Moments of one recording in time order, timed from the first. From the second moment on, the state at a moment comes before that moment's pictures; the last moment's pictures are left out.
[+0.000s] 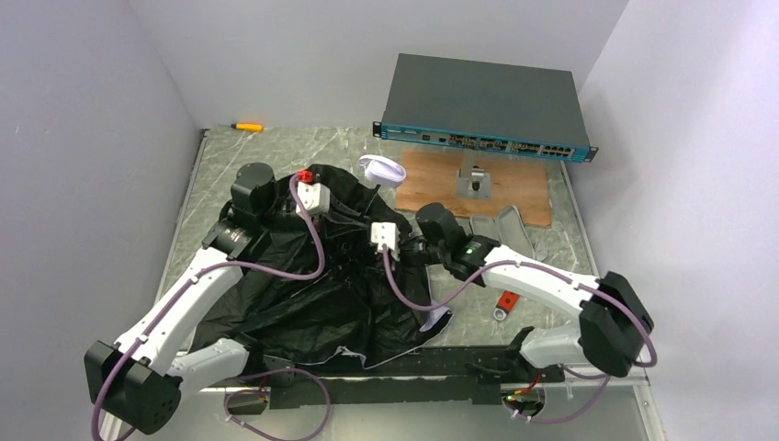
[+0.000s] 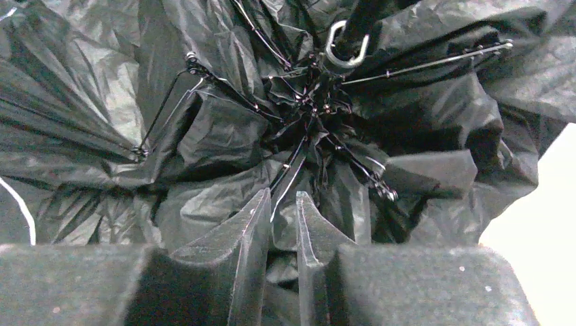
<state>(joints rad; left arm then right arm) -0.43 1.05 0.95 -0.02 1.11 0.28 0.81 1.28 0.81 -0.10 -0.54 -0.52</state>
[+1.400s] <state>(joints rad) -0.24 1.09 1.15 -0.14 1.23 0.33 0.59 1.45 0.80 -0.27 -0.43 -0.73</state>
